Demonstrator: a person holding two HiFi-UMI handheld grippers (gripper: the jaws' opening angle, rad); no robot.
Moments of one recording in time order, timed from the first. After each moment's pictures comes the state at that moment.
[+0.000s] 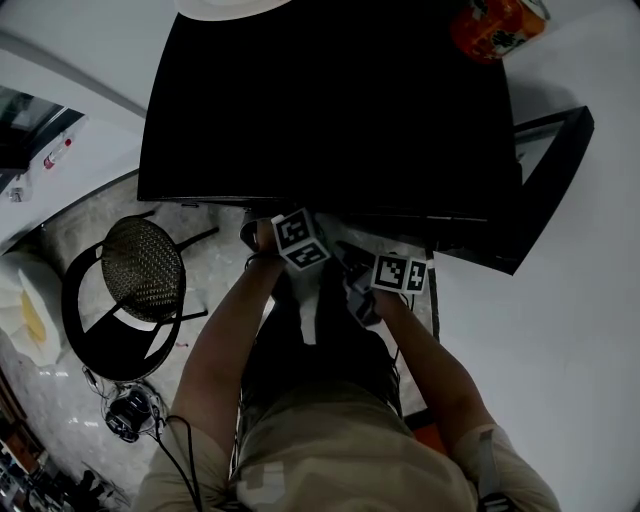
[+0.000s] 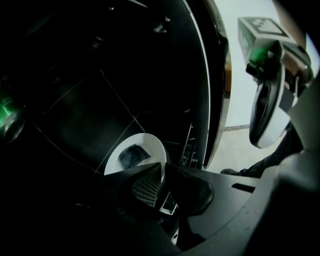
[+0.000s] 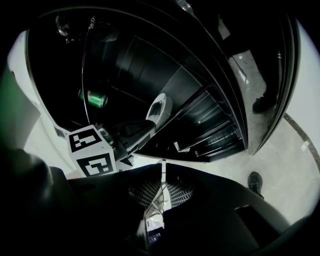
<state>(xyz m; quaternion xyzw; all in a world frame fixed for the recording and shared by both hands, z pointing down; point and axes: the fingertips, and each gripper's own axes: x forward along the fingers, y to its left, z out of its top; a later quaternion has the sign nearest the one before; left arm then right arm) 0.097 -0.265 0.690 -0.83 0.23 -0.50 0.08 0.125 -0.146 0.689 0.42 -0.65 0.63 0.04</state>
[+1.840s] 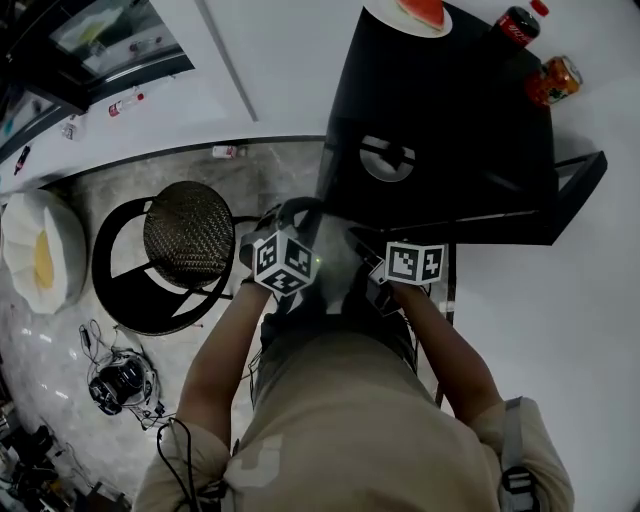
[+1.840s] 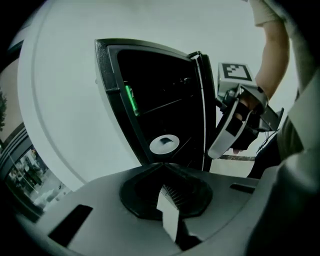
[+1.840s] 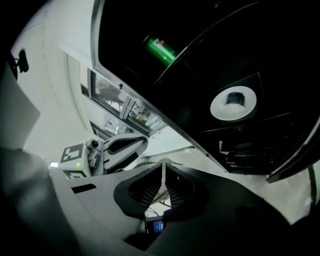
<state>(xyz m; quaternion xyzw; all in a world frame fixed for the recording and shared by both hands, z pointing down) -0.082 -0.182 0.575 -0.87 0.35 -0.35 0.00 -0.022 -0.142 0.600 0.32 -0.79 0.51 0.13</state>
